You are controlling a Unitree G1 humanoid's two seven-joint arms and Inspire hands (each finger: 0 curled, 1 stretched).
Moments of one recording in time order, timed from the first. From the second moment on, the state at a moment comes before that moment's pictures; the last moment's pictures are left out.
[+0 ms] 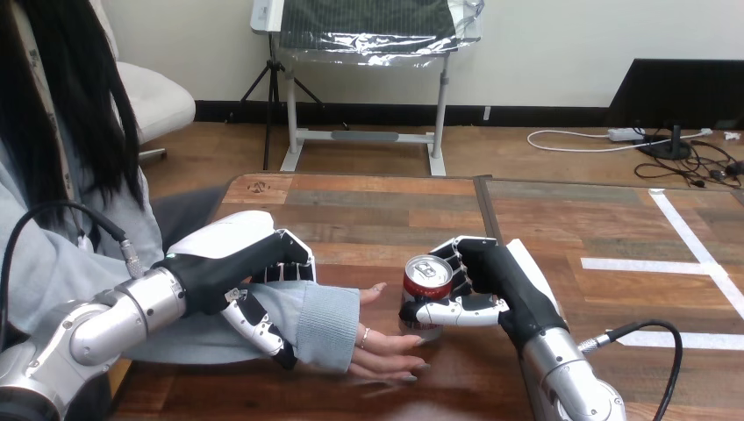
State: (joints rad) left arm -0.53 0.61 -0.30 0.89 0.50 -0.83 -0.24; right arm -0.45 -0.15 0.04 1.14 -0.23 -0.68 0.01
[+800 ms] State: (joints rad) left arm -0.53 0.61 -0.30 0.89 0.50 -0.83 -0.24; right arm -0.40 -0.14 0.04 1.03 -0.21 -0.68 0.05
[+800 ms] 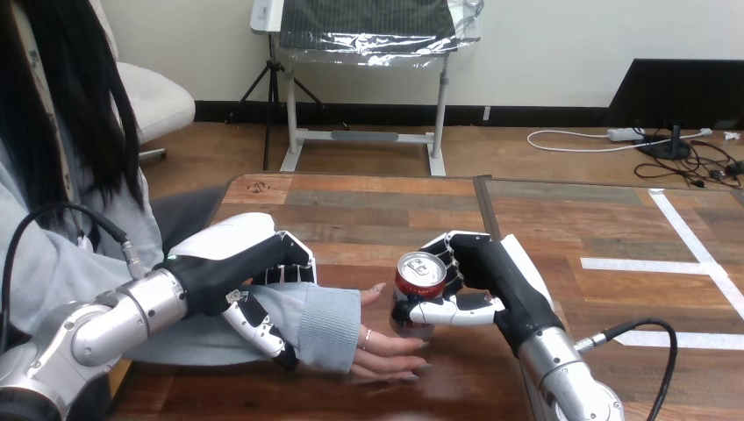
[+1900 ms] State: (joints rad) left arm -0.55 0.60 -0.30 0.90 0.50 -0.83 -0.25; right arm -0.34 -0.09 0.05 0.88 -0.18 -0.67 0.09
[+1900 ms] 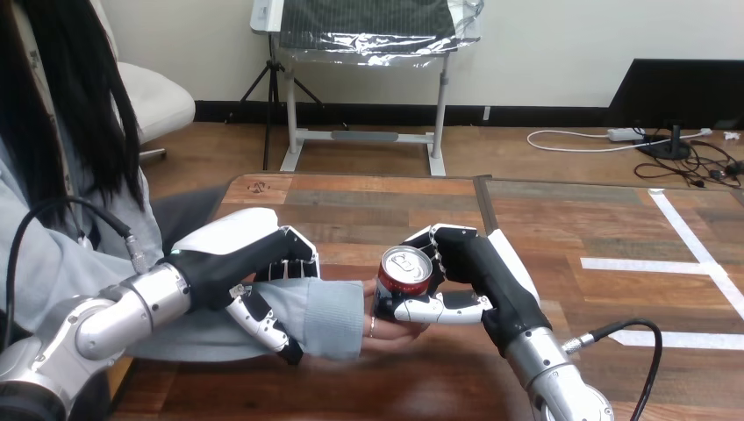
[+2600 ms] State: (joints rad) left arm -0.58 0.58 -0.30 0.94 0.50 -0.83 -0.24; right arm -0.28 -0.08 0.06 0.76 -0.17 -0.63 0.08
